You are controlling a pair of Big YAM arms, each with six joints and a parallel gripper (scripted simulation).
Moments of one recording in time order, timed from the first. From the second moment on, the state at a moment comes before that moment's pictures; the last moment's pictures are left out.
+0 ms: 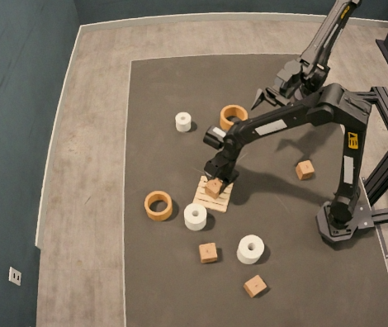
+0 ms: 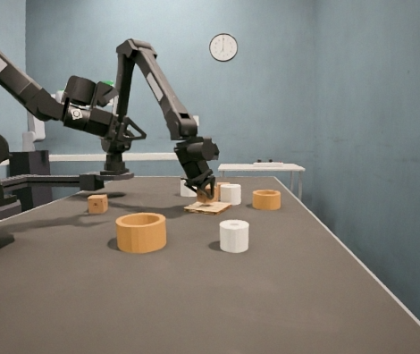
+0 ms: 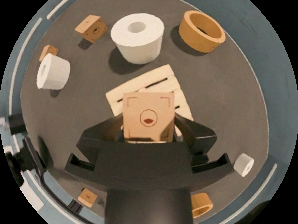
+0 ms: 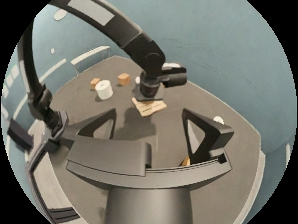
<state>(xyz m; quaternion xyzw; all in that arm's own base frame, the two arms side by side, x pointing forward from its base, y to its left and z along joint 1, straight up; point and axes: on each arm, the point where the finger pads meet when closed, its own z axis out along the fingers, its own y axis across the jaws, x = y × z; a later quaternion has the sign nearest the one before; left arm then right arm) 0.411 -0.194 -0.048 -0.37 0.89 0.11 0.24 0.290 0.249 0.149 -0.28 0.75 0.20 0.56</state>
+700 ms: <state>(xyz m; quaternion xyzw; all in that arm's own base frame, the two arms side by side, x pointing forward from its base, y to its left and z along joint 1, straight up) 0.412 -0.194 -0.058 -0.37 0.89 0.11 0.24 0.290 0.249 0.149 -0.28 0.75 0.20 0.56</state>
